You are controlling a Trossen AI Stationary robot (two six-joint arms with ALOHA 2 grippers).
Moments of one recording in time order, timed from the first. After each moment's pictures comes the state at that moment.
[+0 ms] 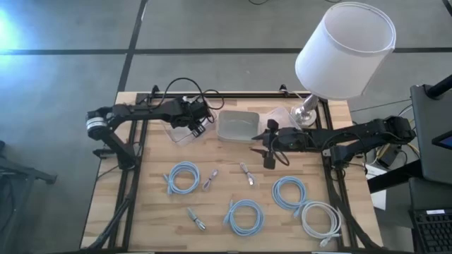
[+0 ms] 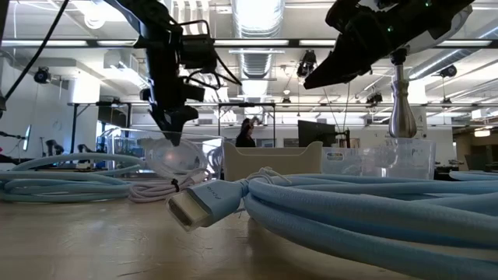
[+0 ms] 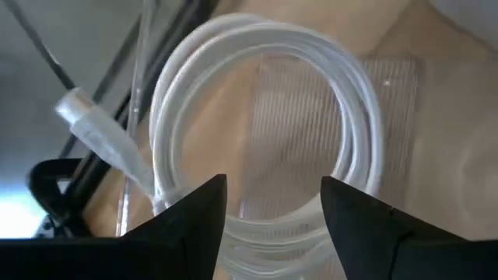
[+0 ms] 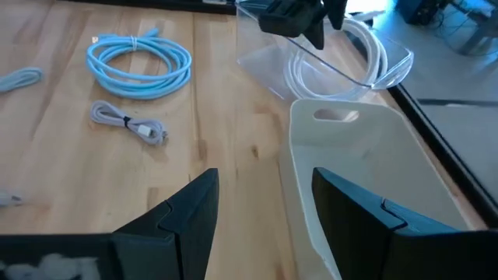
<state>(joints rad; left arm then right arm) 0.38 1.57 1.11 -0.79 -0.51 -0.23 0.02 1.21 0.67 0.03 0.20 -0.01</state>
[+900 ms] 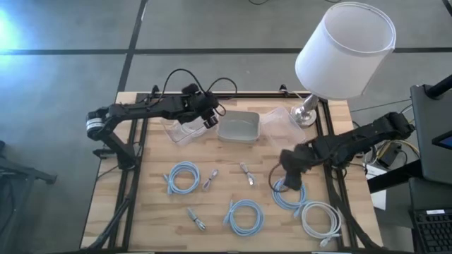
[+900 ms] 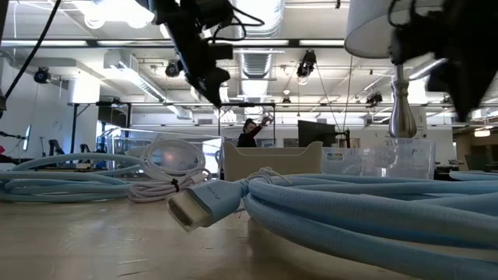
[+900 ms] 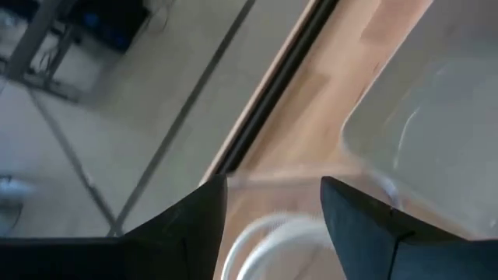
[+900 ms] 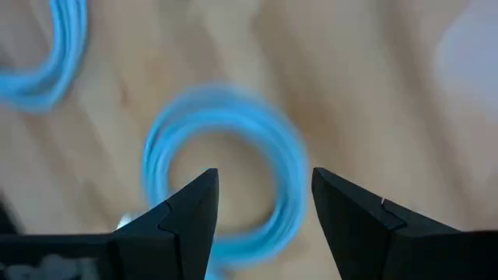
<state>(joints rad) 0.32 1.57 1.30 -0.59 -0.58 0.07 0.29 1.21 0.86 -0.98 -0.07 0.78</state>
